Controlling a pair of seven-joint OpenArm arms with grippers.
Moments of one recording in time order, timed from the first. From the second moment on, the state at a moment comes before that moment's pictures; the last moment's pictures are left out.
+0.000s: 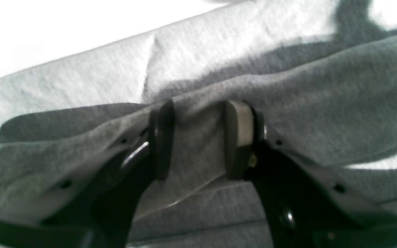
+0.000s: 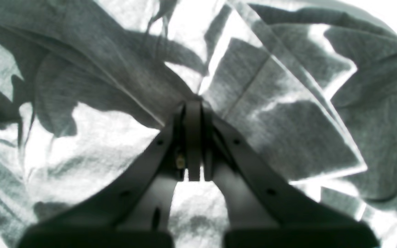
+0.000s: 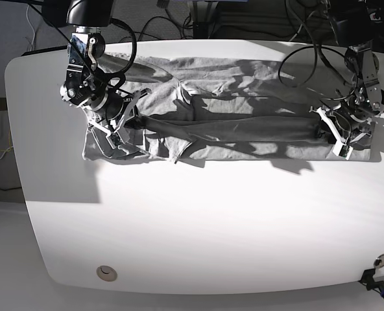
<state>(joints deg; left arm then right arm) -0.1 -18.7 -21.0 74.7 -5.9 -39.5 34.3 -5.3 6.5 12.2 85.5 12.3 38.7 -43.0</state>
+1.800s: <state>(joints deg) -2.0 -28.1 -32.3 63.2 -22.4 -41.6 48.0 -3.5 6.3 12.3 85.0 10.8 38.0 -43.8</state>
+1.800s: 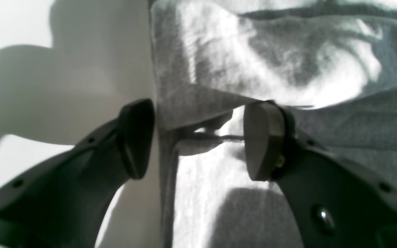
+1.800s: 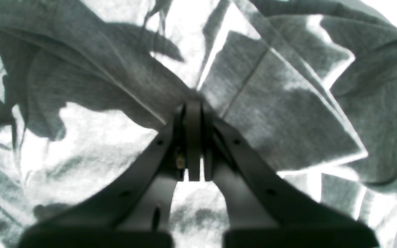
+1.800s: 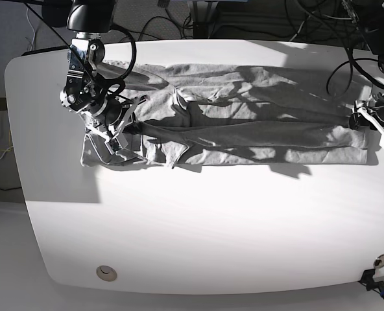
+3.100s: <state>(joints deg) 2.9 -20.8 -31.0 91.4 -22.1 -41.8 61.4 -3.5 6.3 12.3 84.9 10.9 38.0 -44.0</state>
